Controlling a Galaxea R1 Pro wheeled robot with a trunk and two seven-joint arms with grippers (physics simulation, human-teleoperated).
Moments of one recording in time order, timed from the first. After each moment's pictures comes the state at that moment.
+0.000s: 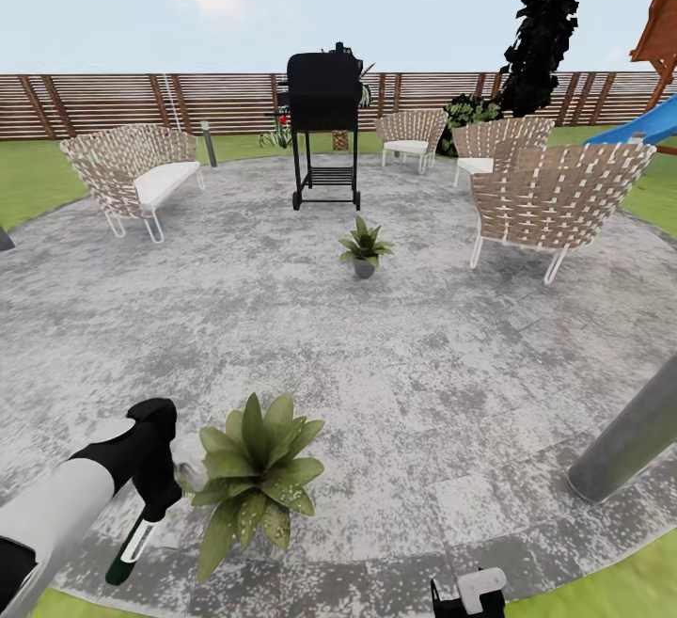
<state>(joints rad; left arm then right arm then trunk) -0.87 0.27 -0.40 -0.52 -0.99 0.86 -1.36 -0.41 0.01 0.14 -0.02 0.16 -0.59 -0.22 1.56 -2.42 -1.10</state>
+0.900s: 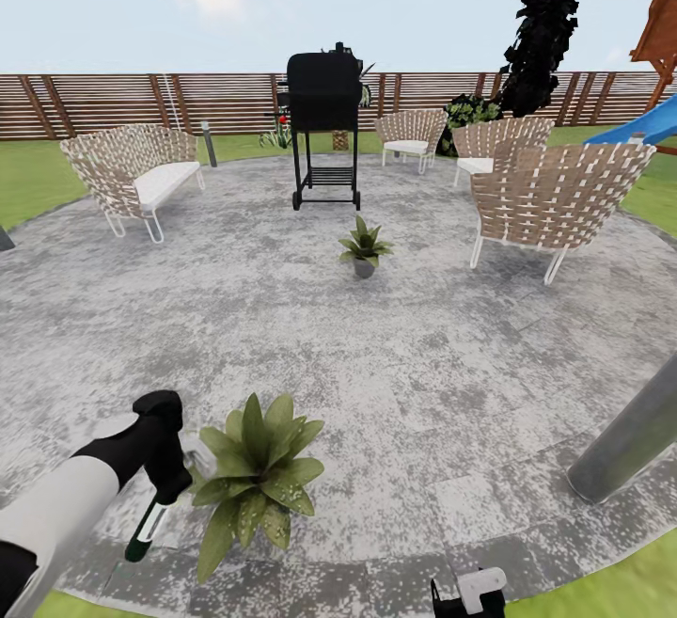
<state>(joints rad) -0.86 0.26 -0.38 -0.59 -0.99 0.87 -1.33 -0.41 0.01 0.14 -0.03 0.16 -0.59 -0.22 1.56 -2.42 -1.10</state>
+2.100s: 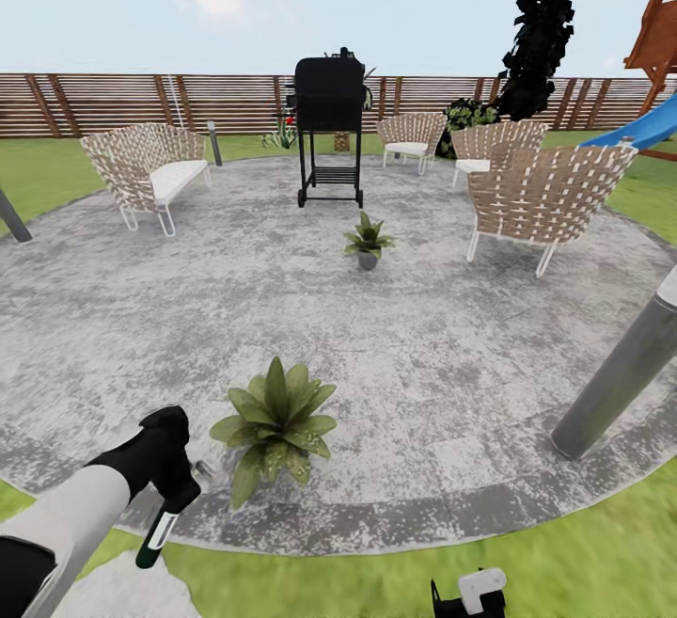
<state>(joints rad) -0.85 0.21 -0.35 -0.48 -0.82 0.86 -1.07 -0.41 0.01 0.14 -0.02 0.16 -0.59 -0.22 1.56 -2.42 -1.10</state>
